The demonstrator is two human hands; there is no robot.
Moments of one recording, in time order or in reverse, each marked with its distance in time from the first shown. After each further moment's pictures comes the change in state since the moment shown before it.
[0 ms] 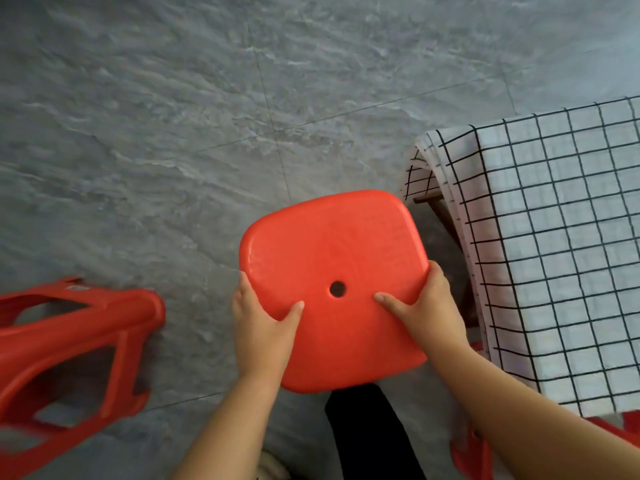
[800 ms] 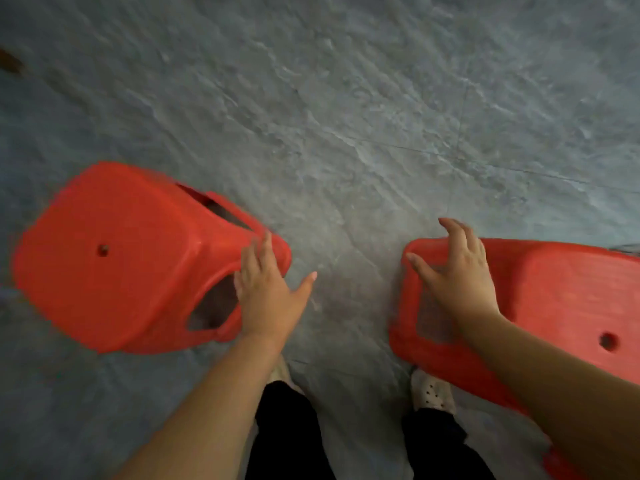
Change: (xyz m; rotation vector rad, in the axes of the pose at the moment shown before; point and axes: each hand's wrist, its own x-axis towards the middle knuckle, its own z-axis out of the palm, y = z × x) left_hand 0.084 -0.264 -0.269 0.127 0.330 -0.008; right_hand -0.126 -0.262 0.234 -0.350 -0.007 -0.751
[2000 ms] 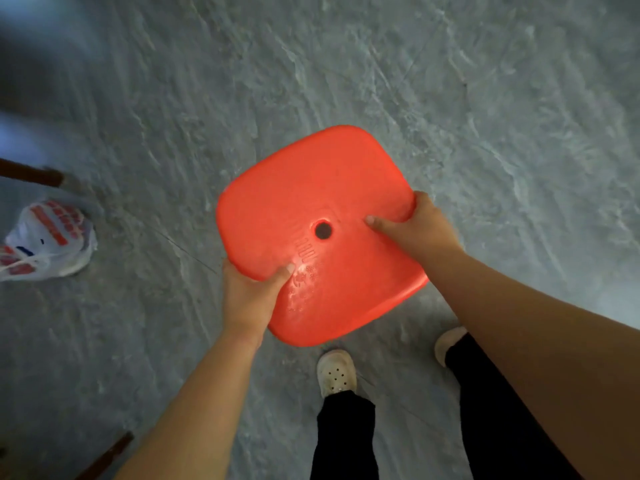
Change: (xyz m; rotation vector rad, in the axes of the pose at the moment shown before) left_hand 0.133 -0.210 -0.120 -0.687 0.225 -0.757; right_hand 0.159 -0.298 0.192 0.147 -0.509 0.086
